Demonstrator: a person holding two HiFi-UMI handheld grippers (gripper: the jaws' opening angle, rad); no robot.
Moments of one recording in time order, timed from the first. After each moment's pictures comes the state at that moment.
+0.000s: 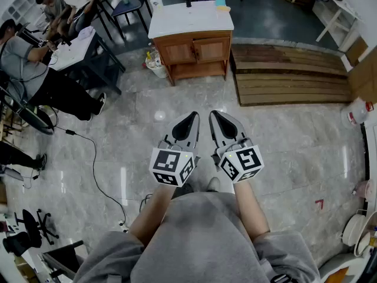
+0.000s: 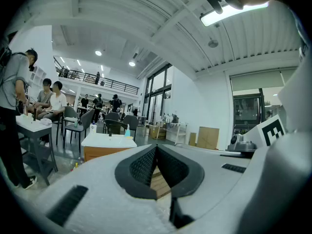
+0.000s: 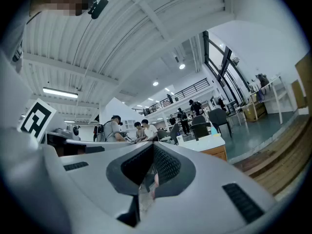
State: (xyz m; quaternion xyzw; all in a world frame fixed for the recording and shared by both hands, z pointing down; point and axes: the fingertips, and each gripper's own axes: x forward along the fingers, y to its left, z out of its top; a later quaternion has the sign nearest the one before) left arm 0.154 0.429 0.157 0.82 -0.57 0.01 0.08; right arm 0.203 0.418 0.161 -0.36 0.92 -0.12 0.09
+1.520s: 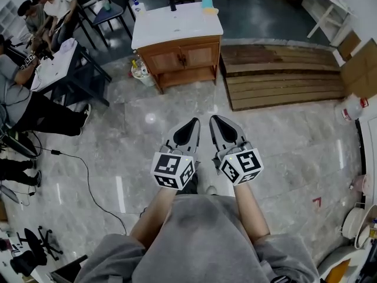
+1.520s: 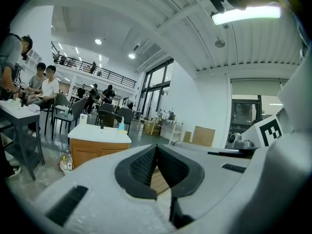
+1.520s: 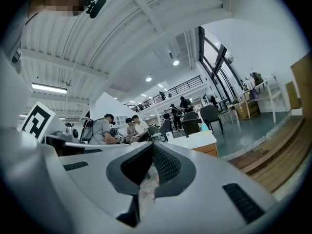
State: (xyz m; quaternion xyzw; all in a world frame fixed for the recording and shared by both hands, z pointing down) left arm 0.158 0.326 0.195 0.84 -0.53 0.00 0.12; right arm 0.209 0.317 0.193 -0.40 0.91 -0.13 0.06
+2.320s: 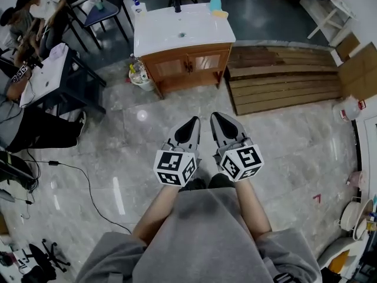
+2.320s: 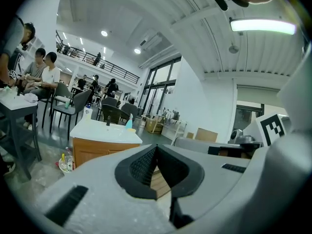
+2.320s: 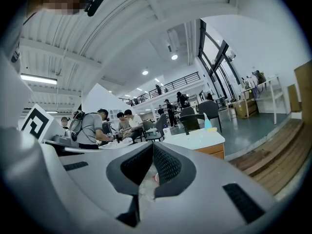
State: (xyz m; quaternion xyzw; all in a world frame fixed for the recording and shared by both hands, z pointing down) left arm 0.039 0.209 0.218 0.84 -0.51 -0.01 0.17; right arm 0.091 0.198 0.205 -0.43 0.89 -0.14 0.02
